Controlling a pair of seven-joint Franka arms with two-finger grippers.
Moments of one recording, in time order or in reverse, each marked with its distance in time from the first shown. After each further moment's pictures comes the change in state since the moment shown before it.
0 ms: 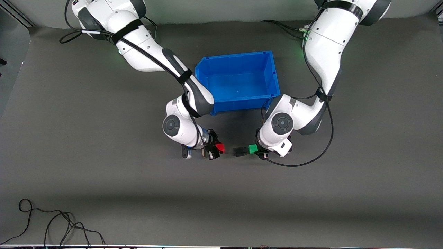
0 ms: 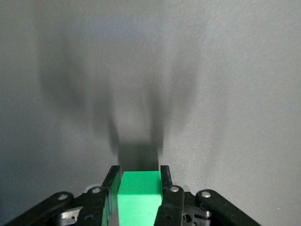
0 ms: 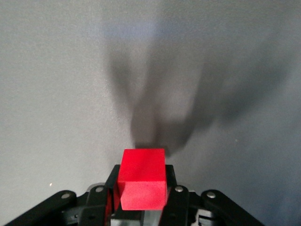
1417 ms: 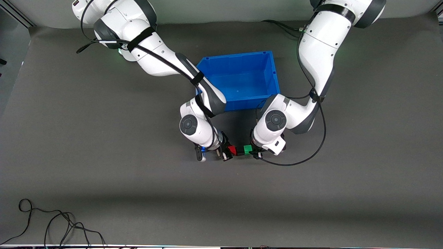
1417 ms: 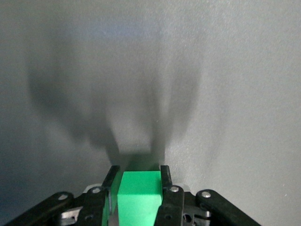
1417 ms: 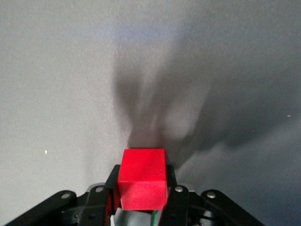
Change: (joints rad) left arm -0.031 0.025 0.002 0.002 0.007 0.072 -0.038; right arm 0.056 0.117 -0.002 0.165 -0.044 0.025 -0.003
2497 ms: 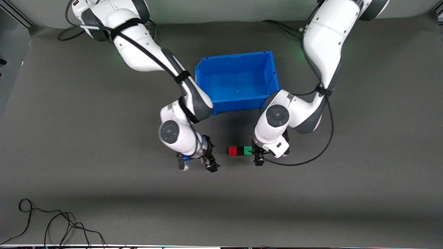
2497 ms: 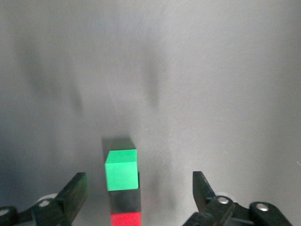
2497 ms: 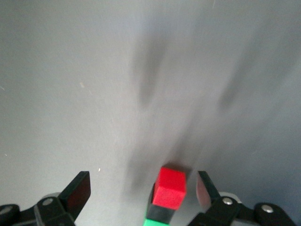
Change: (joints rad) left arm 0.015 -0.112 0.016 0.059 0.069 -0.164 0.188; right arm -0.017 -0.132 -0.179 0.033 -0.003 -0.318 -0.114
